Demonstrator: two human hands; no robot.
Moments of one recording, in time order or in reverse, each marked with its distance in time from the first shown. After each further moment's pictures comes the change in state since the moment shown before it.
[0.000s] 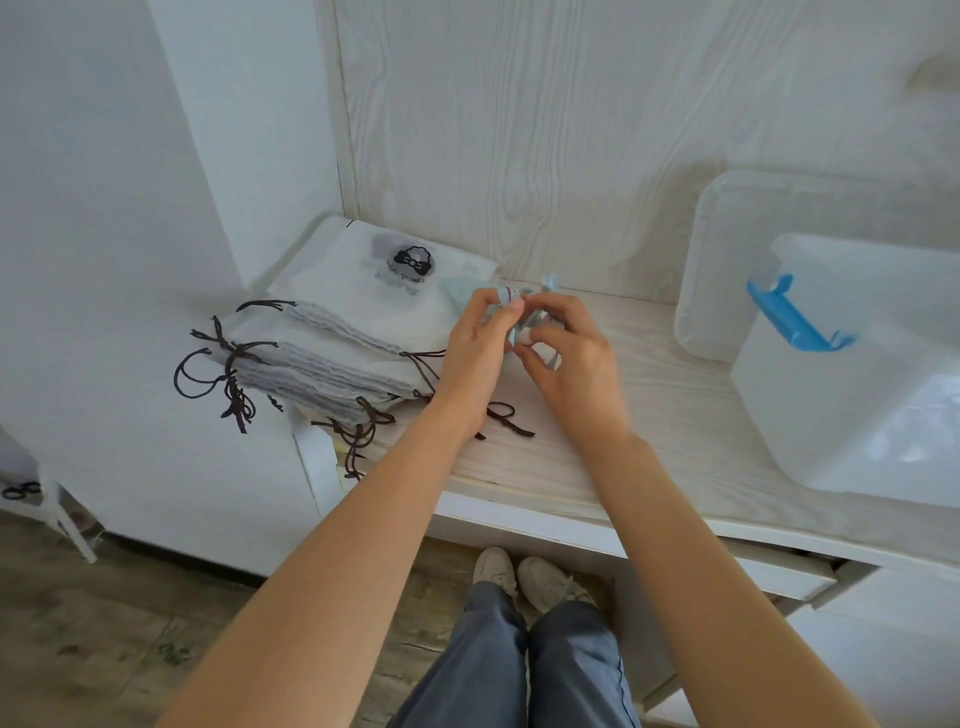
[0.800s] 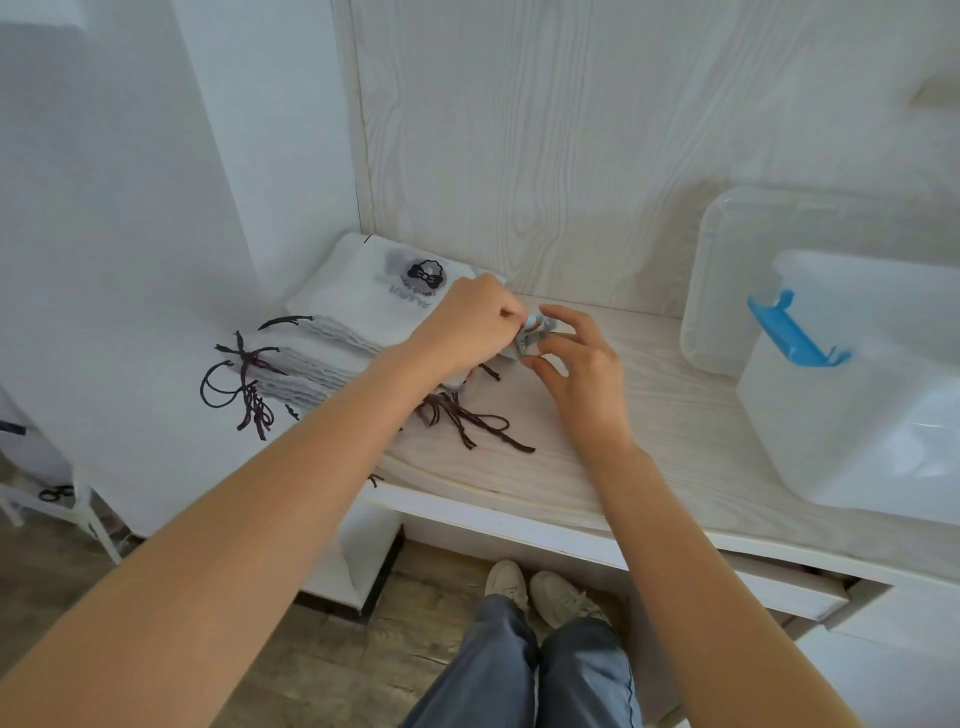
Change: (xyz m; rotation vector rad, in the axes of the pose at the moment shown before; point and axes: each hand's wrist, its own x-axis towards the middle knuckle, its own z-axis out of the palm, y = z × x) left_hand 0.026 0.055 -0.017 1.086 -0.306 0.186; right_hand 0.001 0.004 -0.002 0.032 -0.060 0.097
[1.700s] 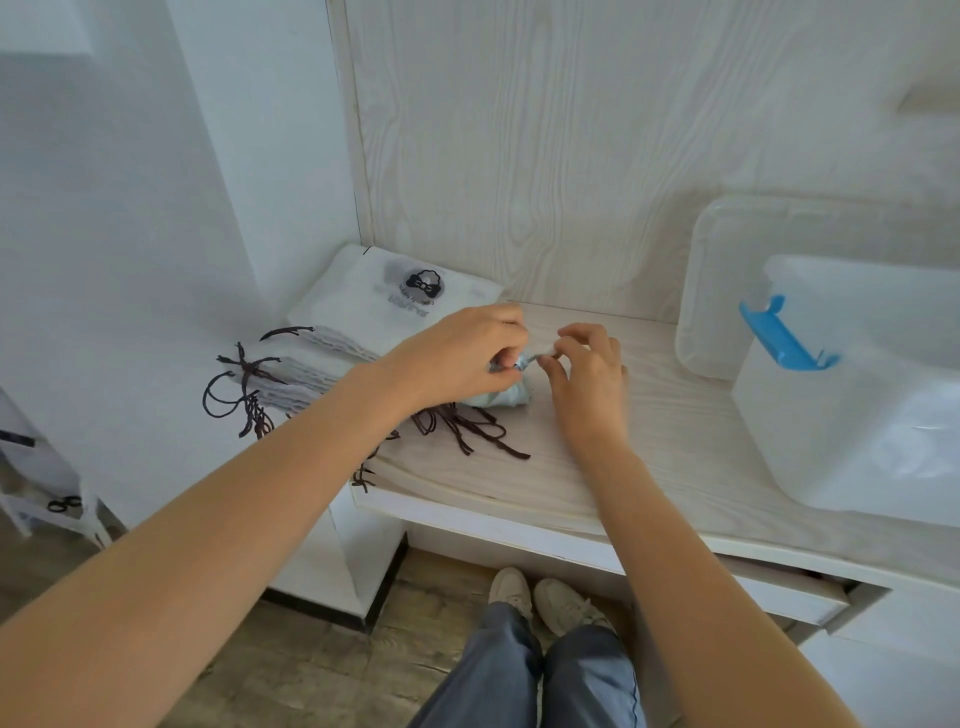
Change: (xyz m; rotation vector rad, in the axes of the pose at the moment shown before) left_hand -0.020 -0.007 -0.006 0.232 -0.102 0.404; right_hand -0.001 -0.001 -0.003 -0.234 -0.071 0.329
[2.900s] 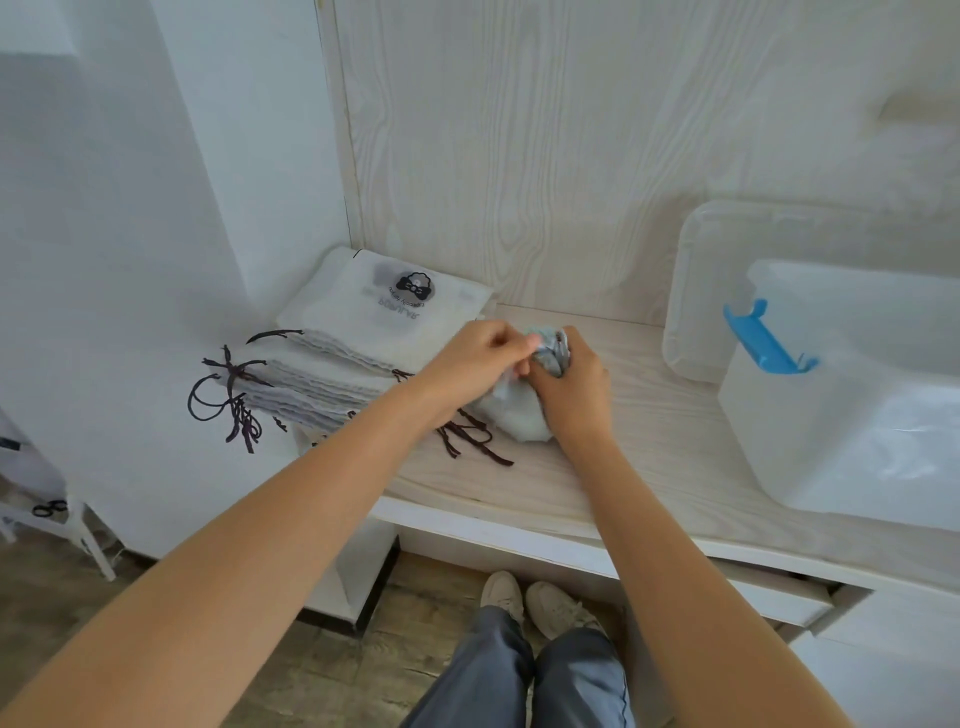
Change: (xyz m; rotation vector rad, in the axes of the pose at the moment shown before) left_hand 0.014 0.025 0.022 -0.859 0.137 -0.542; right_hand -0.001 -0.010 -0.013 0.507 -0.063 0.155
